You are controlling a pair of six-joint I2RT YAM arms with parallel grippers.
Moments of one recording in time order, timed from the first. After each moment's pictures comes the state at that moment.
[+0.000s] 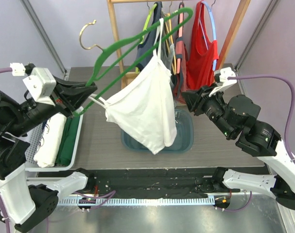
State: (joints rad) left arm -0.38 1.08 2.15 -0.91 0.56 0.13; right arm 0.98 0.92 1.44 -0.54 0.48 0.27
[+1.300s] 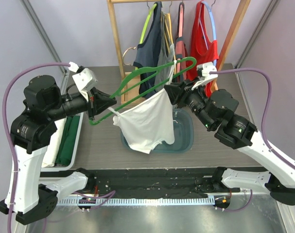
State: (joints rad) left arm -0.41 1.05 1.78 -0.96 0.64 0.16; right arm 0.95 1.03 1.36 -0.25 0.41 0.27
